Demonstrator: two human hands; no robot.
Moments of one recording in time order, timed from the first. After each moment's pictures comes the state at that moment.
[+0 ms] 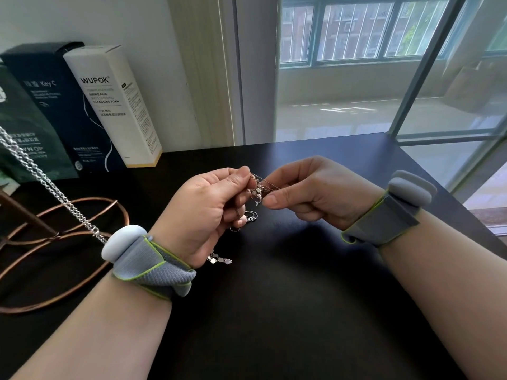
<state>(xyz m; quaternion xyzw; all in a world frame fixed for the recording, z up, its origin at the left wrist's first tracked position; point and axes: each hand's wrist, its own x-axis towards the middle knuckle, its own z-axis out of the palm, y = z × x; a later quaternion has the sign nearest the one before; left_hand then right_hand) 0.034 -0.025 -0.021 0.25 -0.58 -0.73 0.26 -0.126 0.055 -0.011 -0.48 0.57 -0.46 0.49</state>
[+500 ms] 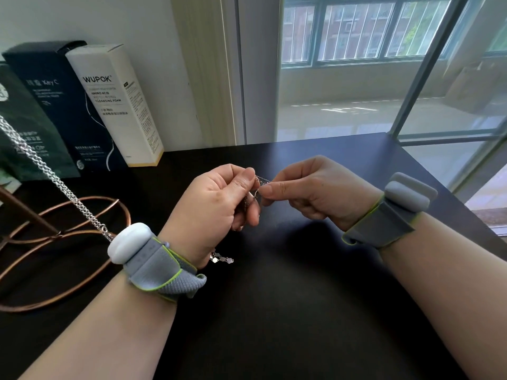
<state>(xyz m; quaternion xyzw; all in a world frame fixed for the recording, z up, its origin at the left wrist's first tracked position) 0.033 -0.022 -0.024 0.26 -0.67 -0.63 0.29 -0.123 0.055 -0.010 -0.48 0.62 -0.44 0.43</state>
